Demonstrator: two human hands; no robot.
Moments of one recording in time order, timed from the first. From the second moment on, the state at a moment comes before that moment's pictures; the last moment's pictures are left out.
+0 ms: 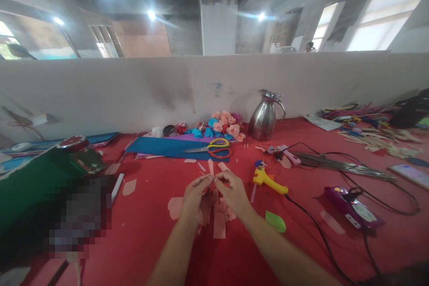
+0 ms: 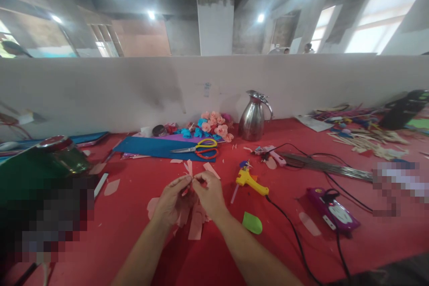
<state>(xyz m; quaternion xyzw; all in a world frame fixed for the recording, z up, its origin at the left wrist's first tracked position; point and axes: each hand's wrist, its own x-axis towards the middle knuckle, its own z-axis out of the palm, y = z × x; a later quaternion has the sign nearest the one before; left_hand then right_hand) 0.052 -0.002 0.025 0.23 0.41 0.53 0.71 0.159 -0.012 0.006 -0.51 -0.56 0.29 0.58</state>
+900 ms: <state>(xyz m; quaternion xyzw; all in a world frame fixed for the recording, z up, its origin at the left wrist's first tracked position) 0.046 -0.001 0.017 0.51 0.42 0.55 0.51 0.159 -0.009 0.001 -0.47 -0.60 0.30 0.58</state>
